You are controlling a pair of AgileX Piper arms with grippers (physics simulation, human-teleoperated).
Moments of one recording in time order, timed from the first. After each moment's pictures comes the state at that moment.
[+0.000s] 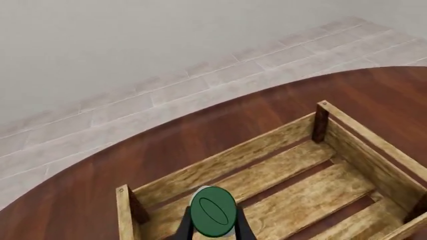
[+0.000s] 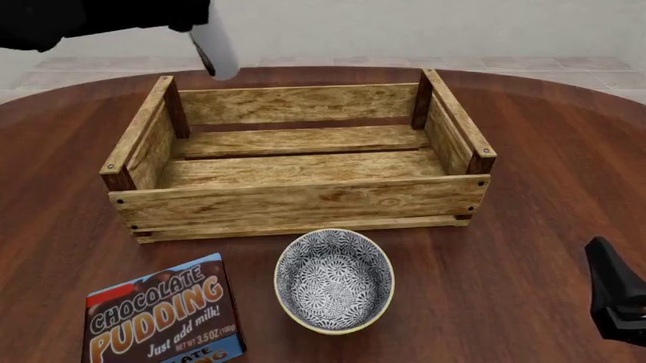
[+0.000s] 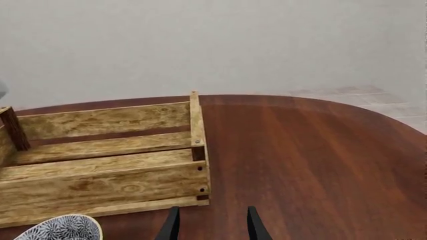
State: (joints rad) left arm -0.29 1.43 -1.33 0.18 0.17; right arm -0.04 0.02 0.00 0.02 0.05
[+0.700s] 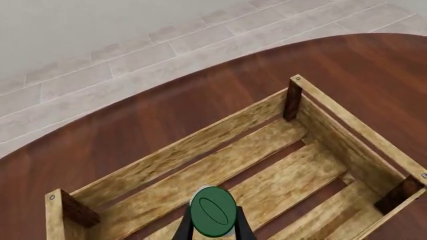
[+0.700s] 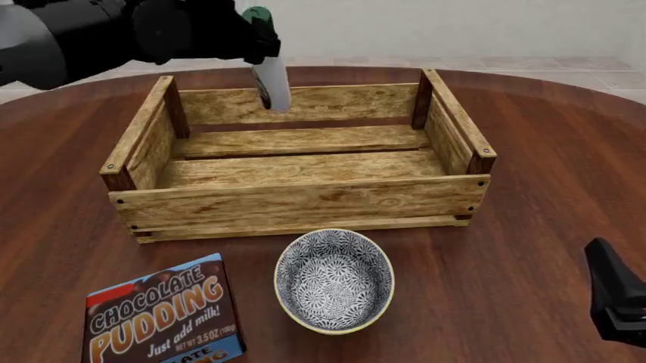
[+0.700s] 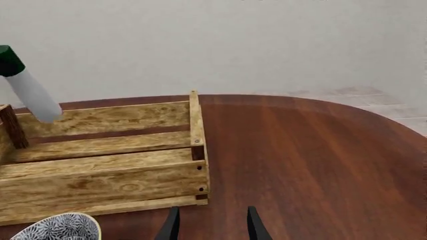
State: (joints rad) left arm -0.39 1.72 -1.52 0.24 0.11; right arm -0.04 0.02 0.00 0.02 0.04
